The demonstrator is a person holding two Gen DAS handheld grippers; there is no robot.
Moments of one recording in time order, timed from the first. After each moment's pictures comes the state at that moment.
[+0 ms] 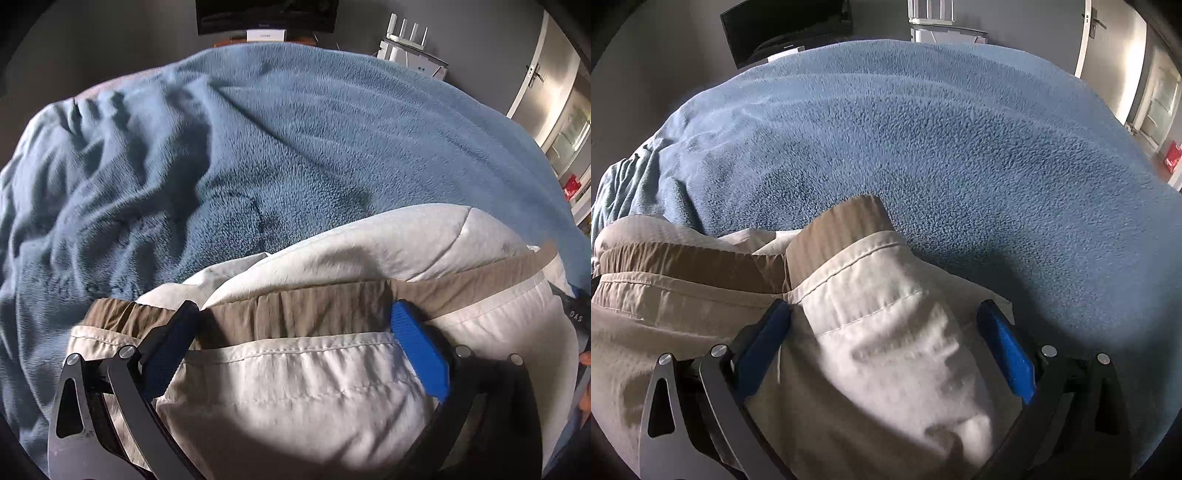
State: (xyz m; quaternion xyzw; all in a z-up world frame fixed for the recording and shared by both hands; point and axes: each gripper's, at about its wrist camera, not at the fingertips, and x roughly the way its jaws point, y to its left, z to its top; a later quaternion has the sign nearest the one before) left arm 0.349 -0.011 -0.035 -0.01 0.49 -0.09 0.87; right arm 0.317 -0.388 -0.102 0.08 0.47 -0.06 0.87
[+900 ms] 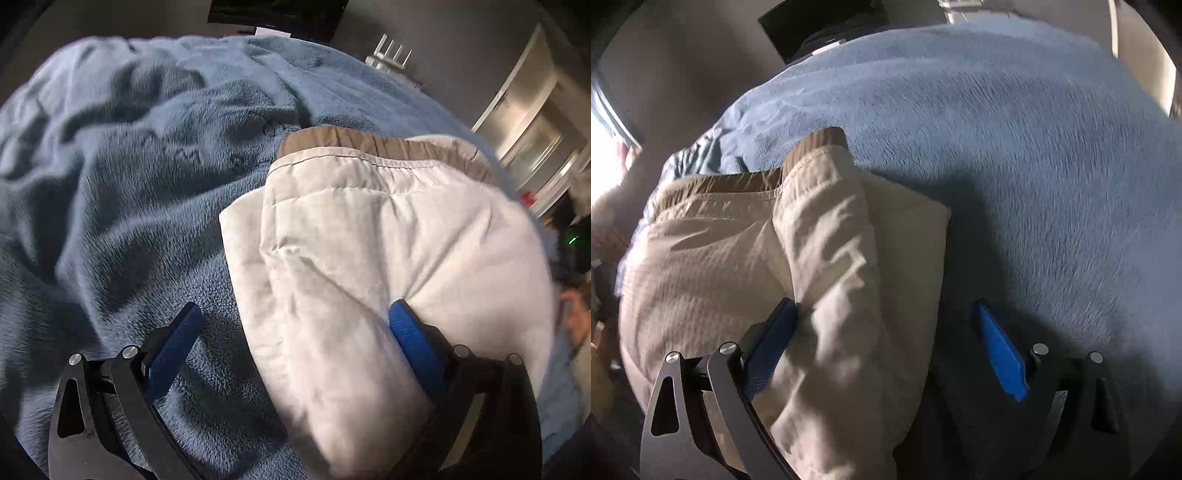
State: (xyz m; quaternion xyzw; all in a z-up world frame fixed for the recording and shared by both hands) left arm 0.253 0.161 -0.062 -0.10 0.48 -0.18 0.85; right arm 0.240 -0.457 -0.100 0.17 0.49 0.09 0.85
